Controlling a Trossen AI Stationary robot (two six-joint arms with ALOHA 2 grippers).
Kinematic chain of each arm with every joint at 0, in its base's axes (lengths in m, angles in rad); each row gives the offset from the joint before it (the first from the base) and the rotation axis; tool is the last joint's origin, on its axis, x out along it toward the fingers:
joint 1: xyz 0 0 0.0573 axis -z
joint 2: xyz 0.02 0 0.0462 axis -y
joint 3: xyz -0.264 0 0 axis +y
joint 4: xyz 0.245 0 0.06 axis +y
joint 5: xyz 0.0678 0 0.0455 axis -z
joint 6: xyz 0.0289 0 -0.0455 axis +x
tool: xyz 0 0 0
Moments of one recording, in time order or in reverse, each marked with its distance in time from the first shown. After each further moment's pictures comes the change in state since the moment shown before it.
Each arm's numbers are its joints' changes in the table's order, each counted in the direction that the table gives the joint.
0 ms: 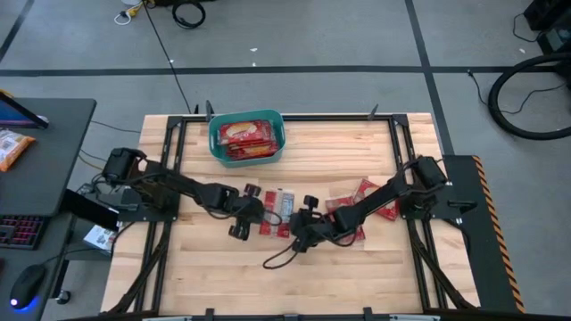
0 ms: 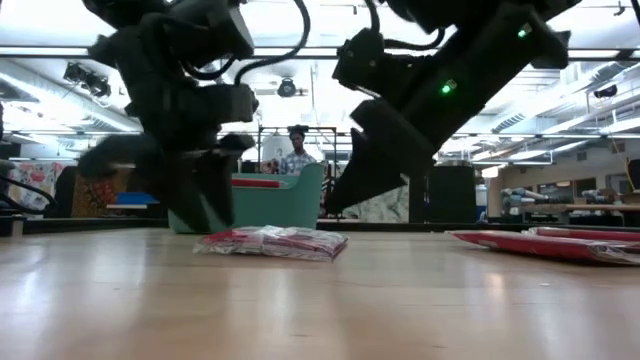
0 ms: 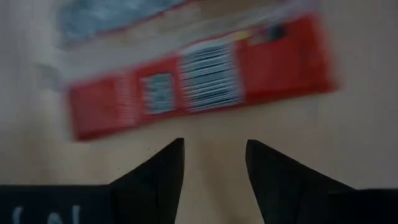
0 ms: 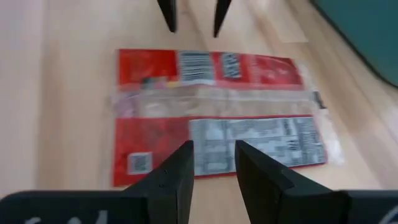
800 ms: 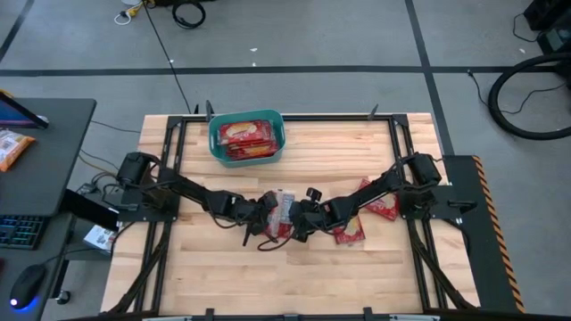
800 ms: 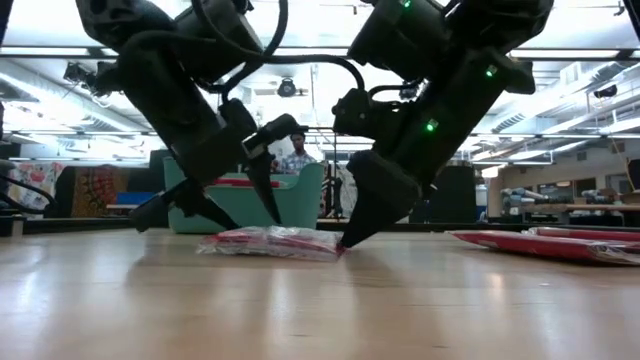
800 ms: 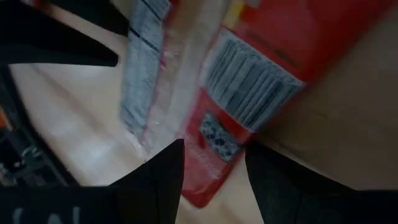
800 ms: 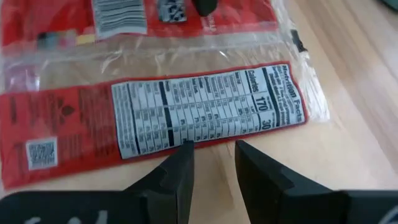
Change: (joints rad) left arm 0.029 -0.133 0.000 -0.262 -0.296 0.884; right arm 0.089 -0.024 0.002 0.115 -0.096 0.099
